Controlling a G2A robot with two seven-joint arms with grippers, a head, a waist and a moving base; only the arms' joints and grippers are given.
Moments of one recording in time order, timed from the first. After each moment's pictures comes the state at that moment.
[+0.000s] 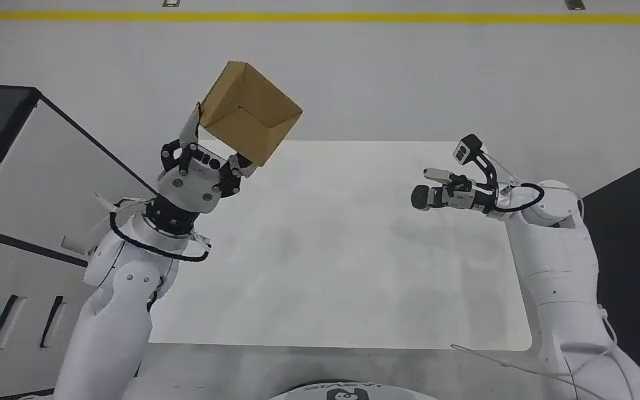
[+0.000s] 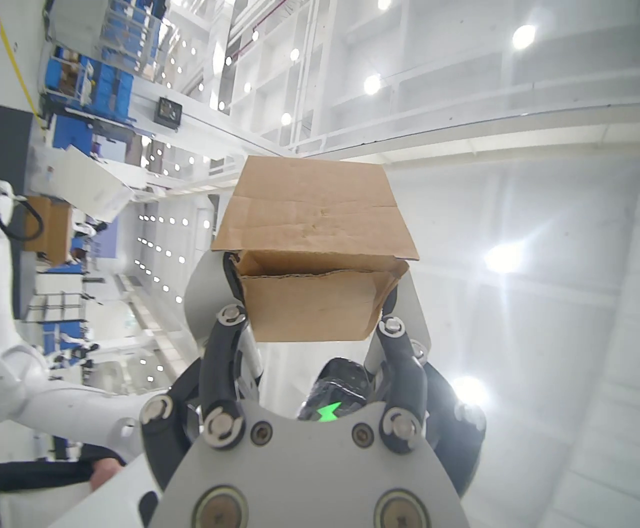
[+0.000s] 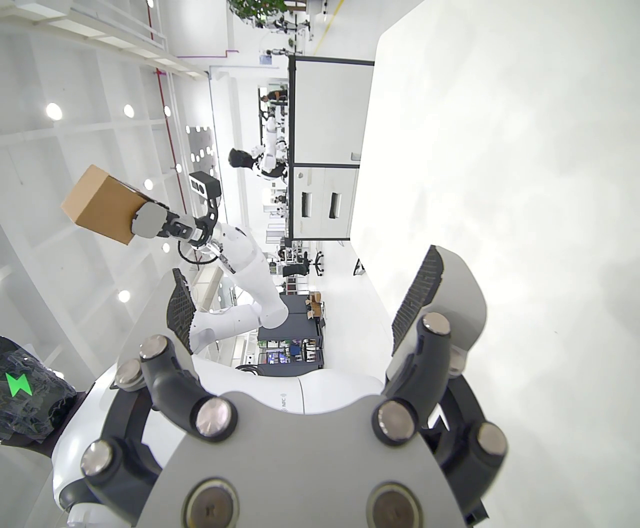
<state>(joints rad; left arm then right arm) 1.56 -1.07 -1.52 -2.15 -1.38 0.20 -0.51 -1.08 -1.14 1.52 -1.13 0.33 -0.13 1.45</state>
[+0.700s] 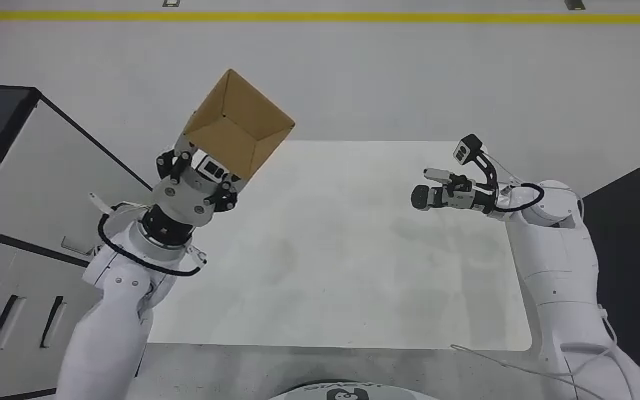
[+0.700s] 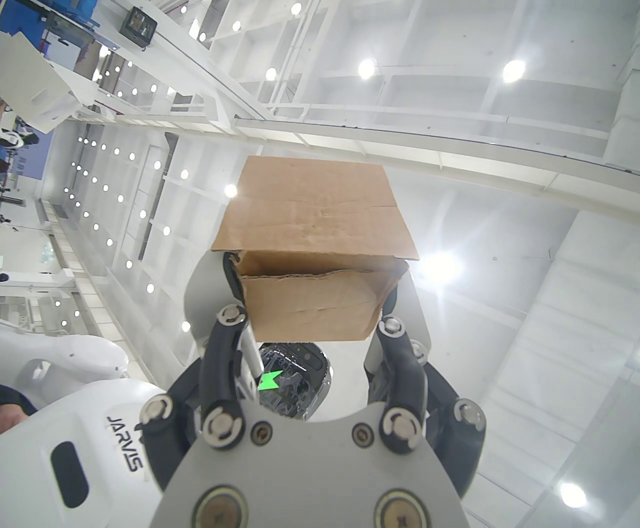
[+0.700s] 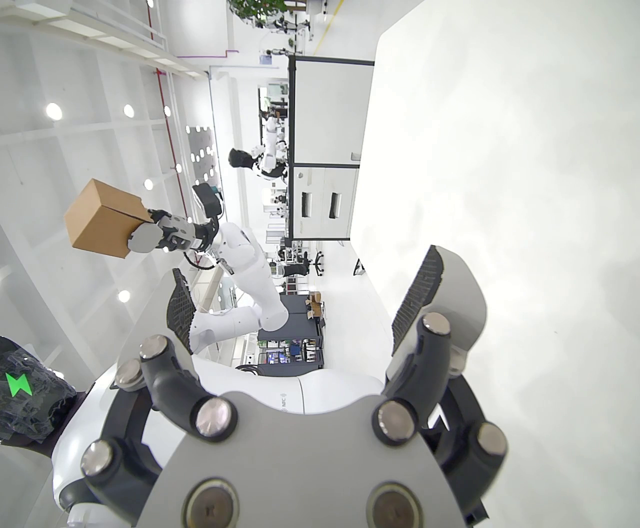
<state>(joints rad) 1.60 -1.09 -1.54 -2.16 -1.58 0.30 -0.55 -1.08 -1.14 1.52 -1.13 0.33 -0.13 1.45</state>
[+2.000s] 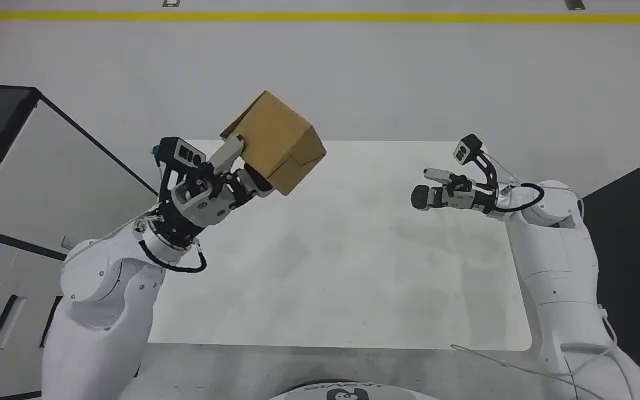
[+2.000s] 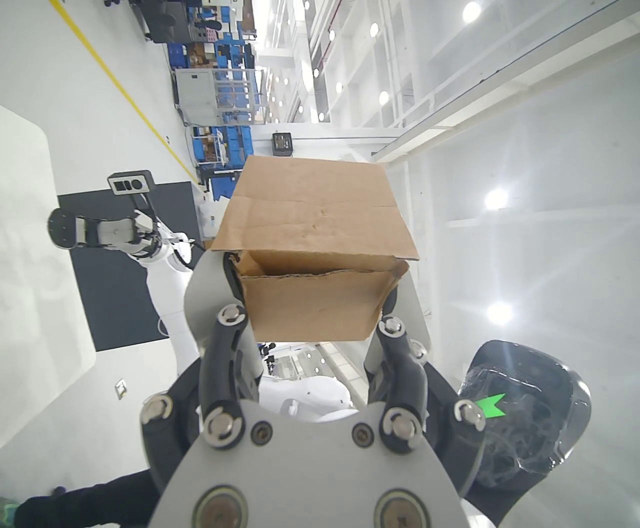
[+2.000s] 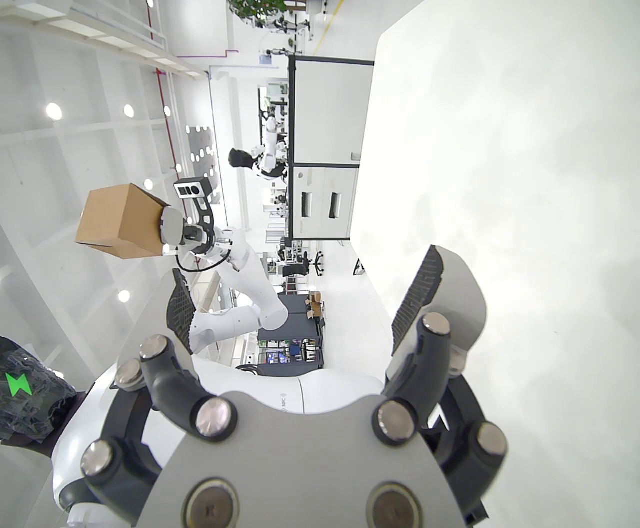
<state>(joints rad) 1.59 -1.08 -1.59 -2.22 -0.80 0.17 -0.61 -1.08 -1.14 1.52 -1.13 0.33 -0.13 1.45</state>
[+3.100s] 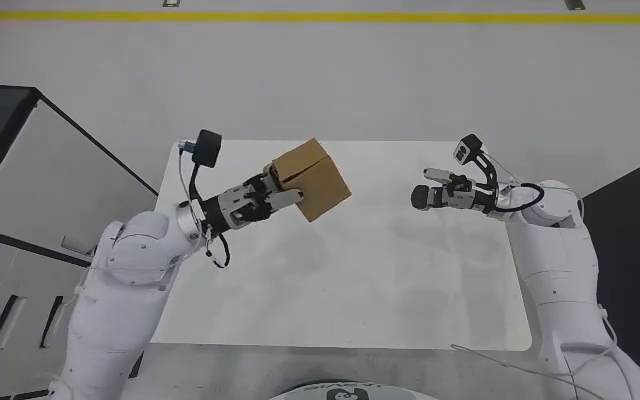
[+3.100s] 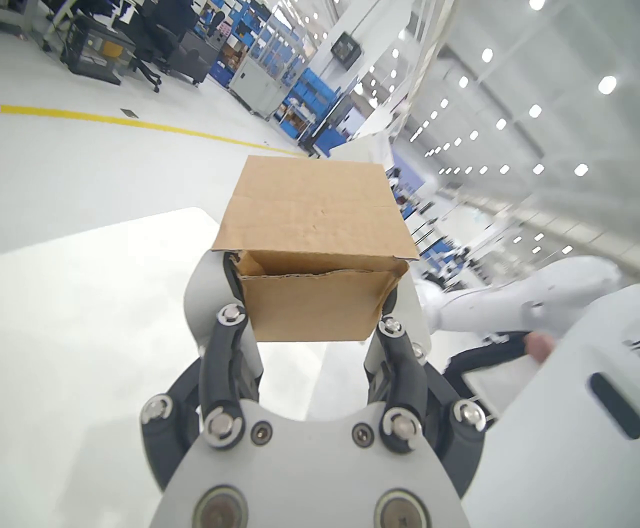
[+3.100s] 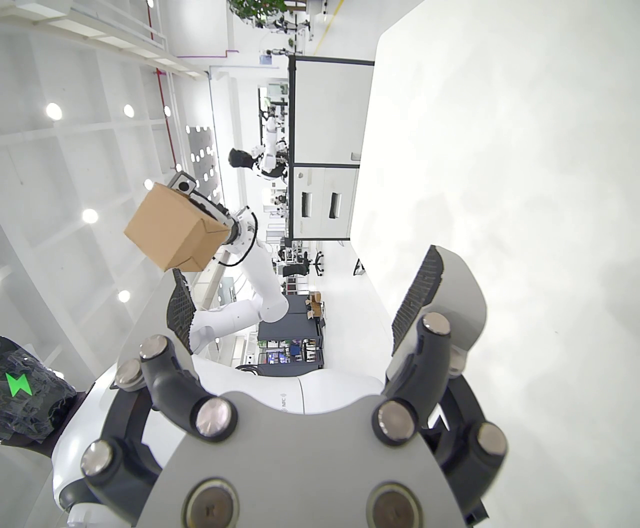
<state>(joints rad) 1.40 -1.07 -1.43 -1.95 0.13 -0.56 -0.76 -1.08 -1.14 1.52 -1.13 0.33 -0.13 1.45</state>
